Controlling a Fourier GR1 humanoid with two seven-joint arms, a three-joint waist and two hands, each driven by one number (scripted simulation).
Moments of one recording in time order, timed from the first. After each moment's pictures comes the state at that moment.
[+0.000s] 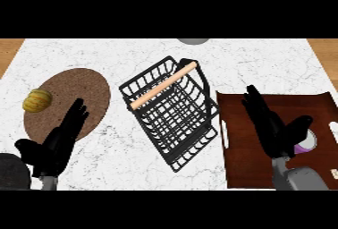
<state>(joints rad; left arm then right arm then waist) 0.02 0.35 -0.18 -1.57 0.27 0.16 0.04 -0.14 -0.31 0.26 -1.49 -0.37 -0.20 0.06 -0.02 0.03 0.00</state>
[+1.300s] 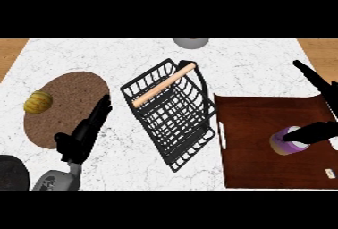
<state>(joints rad) -0.11 0.26 -0.21 -1.34 0.18 0.03 -0.12 -0.27 -0.82 0.23 -1.54 0.03 0.02 0.19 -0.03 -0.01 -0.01</state>
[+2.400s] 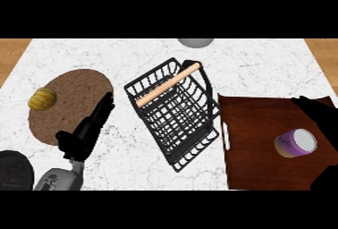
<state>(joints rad) -0.12 0.22 -0.18 -1.35 0.14 0.00 -0.10 -0.20 -0.96 0.32 -2.03 0.19 0.41 0.89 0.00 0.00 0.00</state>
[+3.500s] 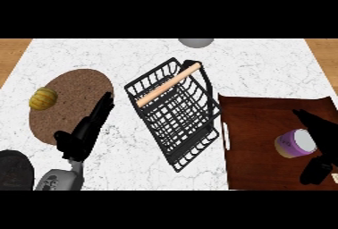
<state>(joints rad) -0.11 0.17 -0.12 -1.38 0.09 -0.05 -0.08 -0.07 -0.69 0.21 -1.71 0.56 0.43 0.67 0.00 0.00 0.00</state>
